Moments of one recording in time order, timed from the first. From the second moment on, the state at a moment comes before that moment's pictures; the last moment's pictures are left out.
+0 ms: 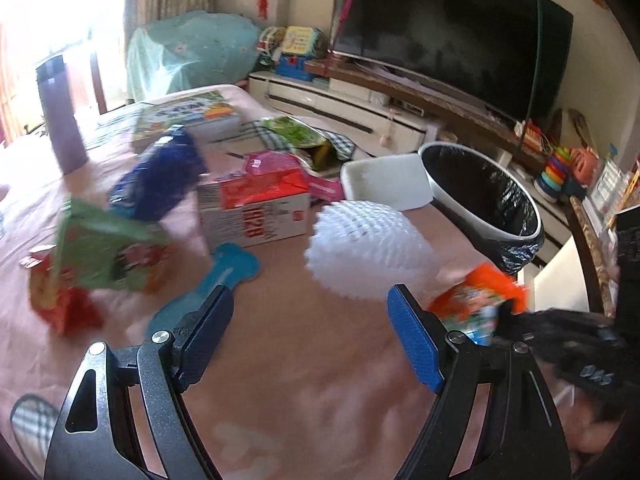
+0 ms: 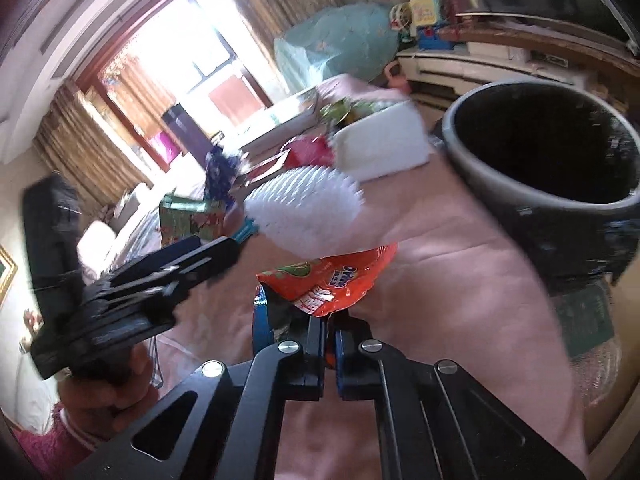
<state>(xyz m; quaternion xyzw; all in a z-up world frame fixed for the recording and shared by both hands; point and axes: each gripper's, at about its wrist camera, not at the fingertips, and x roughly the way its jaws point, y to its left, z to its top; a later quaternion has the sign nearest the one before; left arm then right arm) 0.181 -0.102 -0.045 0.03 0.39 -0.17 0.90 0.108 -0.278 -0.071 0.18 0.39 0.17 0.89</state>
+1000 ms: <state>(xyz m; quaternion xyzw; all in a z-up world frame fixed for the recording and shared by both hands) 0.200 -0.216 0.004 0.04 0.35 -0.27 0.90 0.133 -0.412 -0.026 0.19 0.33 0.05 0.92</state>
